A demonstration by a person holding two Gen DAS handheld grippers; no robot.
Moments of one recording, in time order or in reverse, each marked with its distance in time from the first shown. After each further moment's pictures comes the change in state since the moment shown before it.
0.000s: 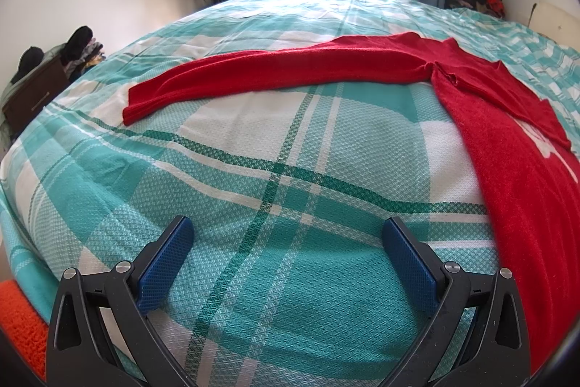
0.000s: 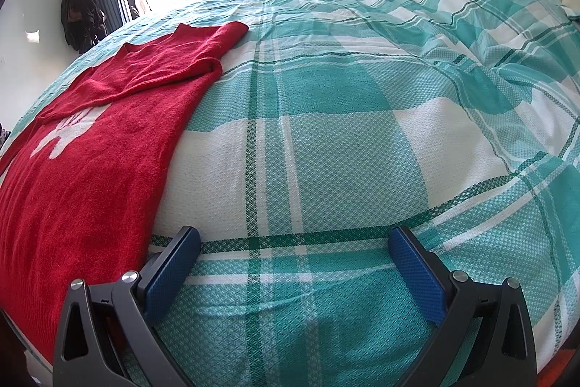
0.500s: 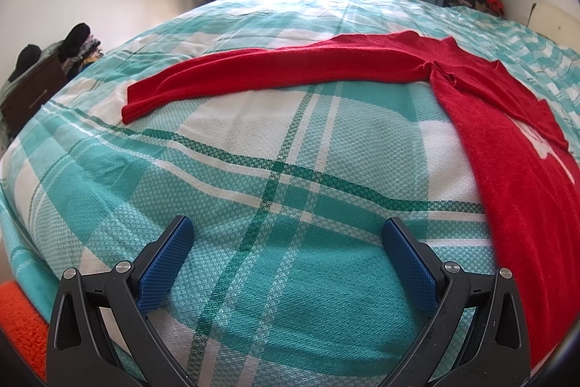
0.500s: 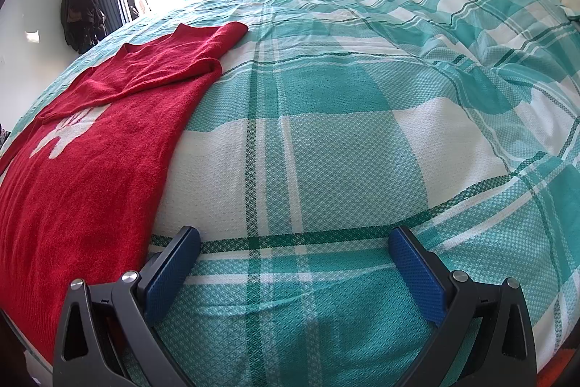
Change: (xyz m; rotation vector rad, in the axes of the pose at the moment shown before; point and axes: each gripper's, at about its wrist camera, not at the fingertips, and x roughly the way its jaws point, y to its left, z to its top) left arm -0.002 0.002 0.003 -0.001 0.014 -0.008; right arm 0.000 0.000 0.000 0.000 0.000 0.001
